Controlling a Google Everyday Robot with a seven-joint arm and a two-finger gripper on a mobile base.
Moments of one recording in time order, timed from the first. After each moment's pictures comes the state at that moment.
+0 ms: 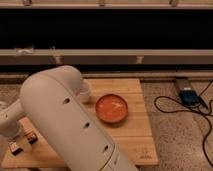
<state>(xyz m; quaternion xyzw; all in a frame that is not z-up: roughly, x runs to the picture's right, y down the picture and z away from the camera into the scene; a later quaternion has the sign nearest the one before) -0.440 0.272 0.777 -0.30 -0.13 -0.31 0.89</state>
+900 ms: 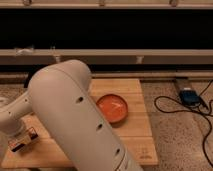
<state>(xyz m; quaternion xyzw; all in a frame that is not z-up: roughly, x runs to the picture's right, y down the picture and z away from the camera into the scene) -0.413 0.236 0.741 -0.28 -0.13 -0.29 0.91</state>
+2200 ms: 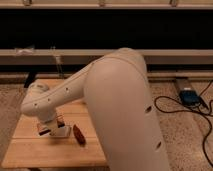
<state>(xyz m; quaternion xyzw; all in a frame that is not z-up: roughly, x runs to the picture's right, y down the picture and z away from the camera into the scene) -0.270 0.178 0.748 -0.27 -0.09 -0.18 0.94</state>
